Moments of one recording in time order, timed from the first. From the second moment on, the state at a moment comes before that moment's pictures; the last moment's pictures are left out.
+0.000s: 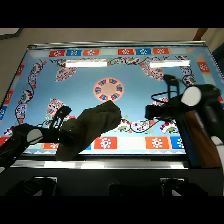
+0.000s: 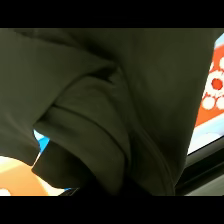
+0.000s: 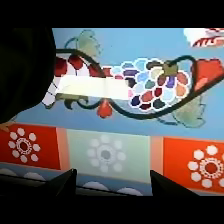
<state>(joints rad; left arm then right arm) -0.38 -0.89 0.67 1.39 -1.07 -1.42 0.20 -1.15 1.18 -1.32 1.33 1.78</state>
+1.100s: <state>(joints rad) -0.33 -0.90 0.63 1.37 -1.08 -1.47 0.33 -1.66 1.12 -0.63 0.83 1.61</state>
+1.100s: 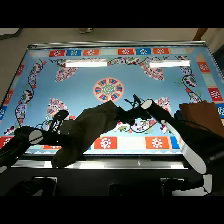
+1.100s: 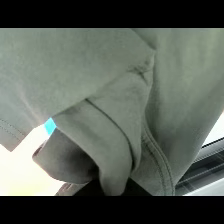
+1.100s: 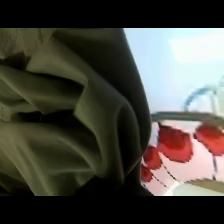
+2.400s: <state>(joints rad) -0.27 -0.61 1.22 1.39 -1.33 -1.69 0.15 -0.59 1.35 -1.32 1.51 1.75</state>
